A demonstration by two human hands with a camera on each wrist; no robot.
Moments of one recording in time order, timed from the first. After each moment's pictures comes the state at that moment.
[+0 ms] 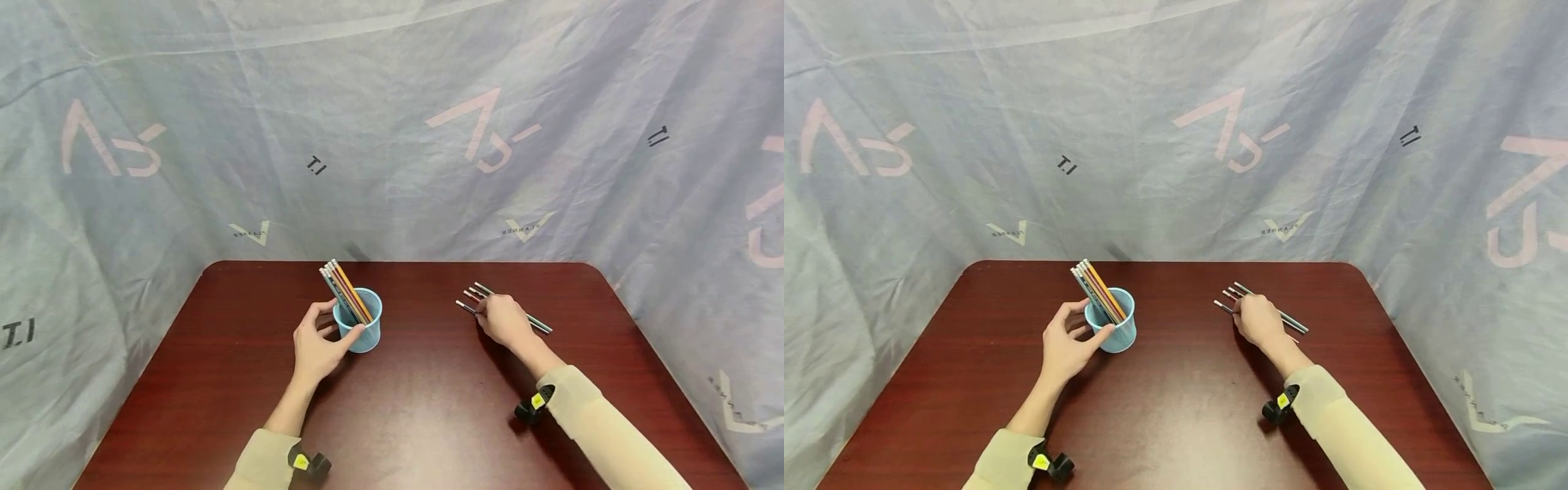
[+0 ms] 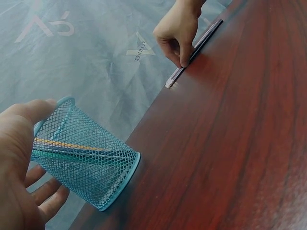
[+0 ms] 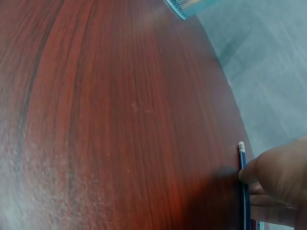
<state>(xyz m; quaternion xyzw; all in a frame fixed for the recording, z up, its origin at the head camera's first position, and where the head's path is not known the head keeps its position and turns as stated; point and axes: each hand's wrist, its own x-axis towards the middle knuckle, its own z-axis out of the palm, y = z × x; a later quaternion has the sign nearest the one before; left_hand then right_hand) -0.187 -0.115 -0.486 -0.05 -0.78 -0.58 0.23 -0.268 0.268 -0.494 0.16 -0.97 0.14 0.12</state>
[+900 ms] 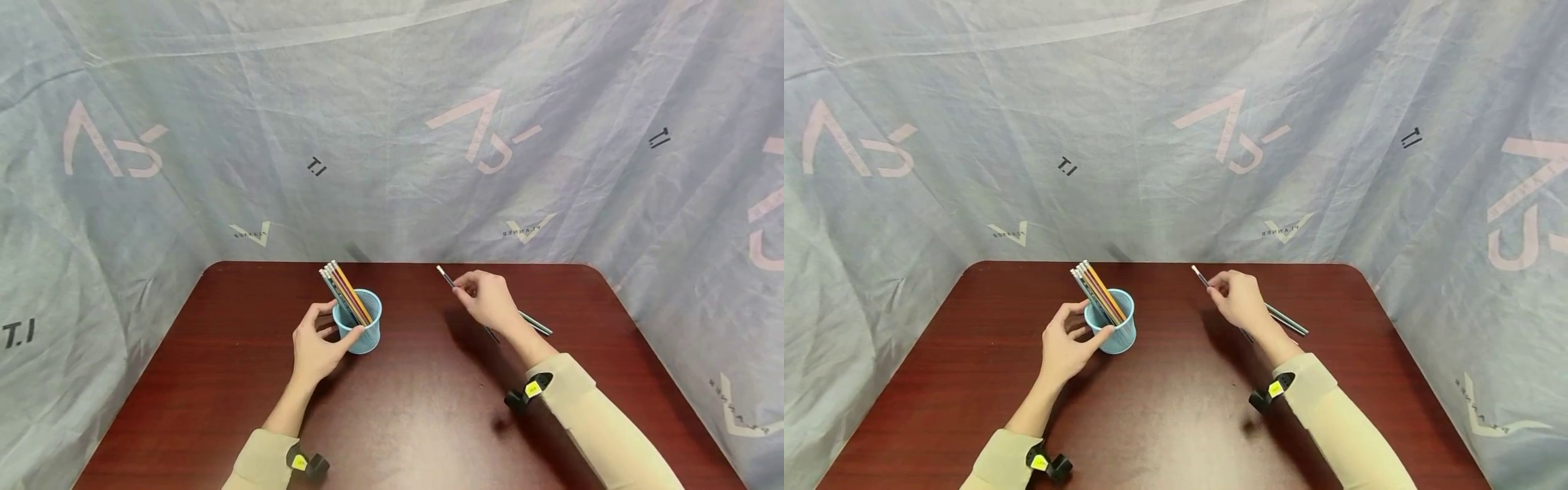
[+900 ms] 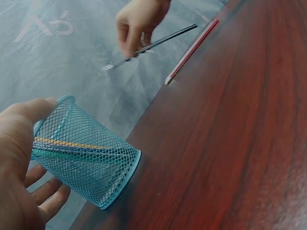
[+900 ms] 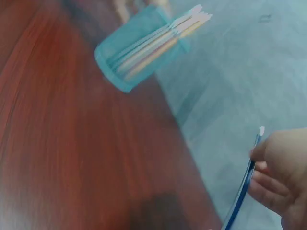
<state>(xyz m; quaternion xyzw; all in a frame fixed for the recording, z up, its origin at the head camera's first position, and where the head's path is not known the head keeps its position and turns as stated) -0.188 -0.115 -0.485 -0.05 -0.78 -0.58 0.22 -0.276 0.233 -0.443 0.20 -0.92 0.30 0.16</state>
